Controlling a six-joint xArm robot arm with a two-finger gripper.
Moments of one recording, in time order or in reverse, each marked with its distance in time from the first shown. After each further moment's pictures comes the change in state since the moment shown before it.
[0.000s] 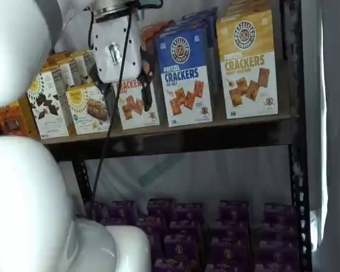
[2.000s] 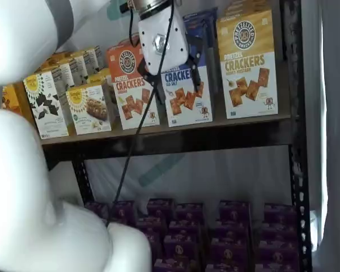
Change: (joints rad) arm -0.261 0.104 0.026 -0.141 -0.274 -0.289
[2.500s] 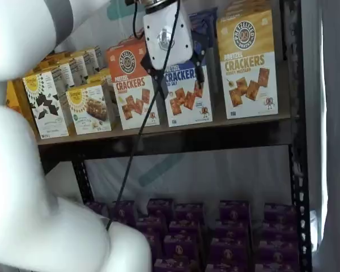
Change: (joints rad) arm -0.089 0.022 -0.028 0.067 -0.014 -0.074
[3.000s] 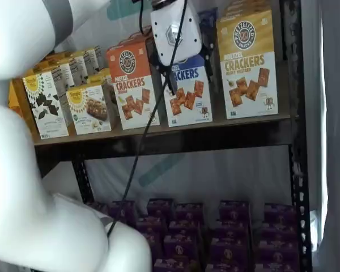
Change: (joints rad) arm -0.060 0.005 -0.002 -0.008 -0.048 -0.056
